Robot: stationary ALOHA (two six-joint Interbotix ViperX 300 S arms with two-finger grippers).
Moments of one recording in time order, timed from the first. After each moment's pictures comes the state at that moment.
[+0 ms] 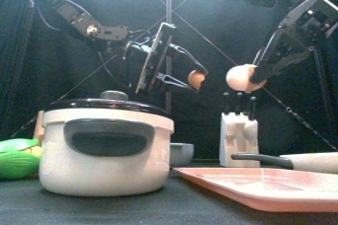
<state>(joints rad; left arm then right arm) 0.18 0.07 0.55 0.02 -0.29 -0.79 0.32 -0.41 0.93 -1.15 0.48 1.34</state>
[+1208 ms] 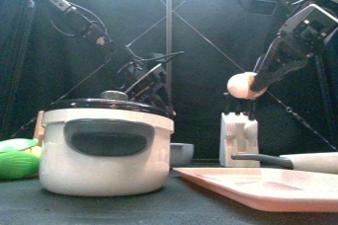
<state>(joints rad) 0.33 0.08 0.48 0.50 0.18 -0.78 0.27 -0.40 0.94 -1.14 0.48 1.34</state>
